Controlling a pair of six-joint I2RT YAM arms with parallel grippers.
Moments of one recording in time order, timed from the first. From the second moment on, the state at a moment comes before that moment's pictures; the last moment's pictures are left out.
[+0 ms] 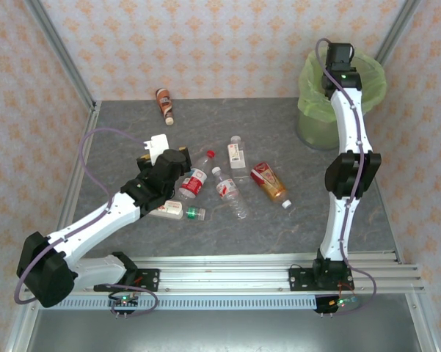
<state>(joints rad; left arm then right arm) -0.61 1.18 0.87 -0.30 -0.75 -0.54 -0.02 2.21 2.41 -0.81 0.54 -0.08</state>
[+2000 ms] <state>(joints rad) -0.40 1.48 1.12 -0.42 -0.62 -0.64 -0.02 1.44 1.75 -0.76 0.18 0.10</state>
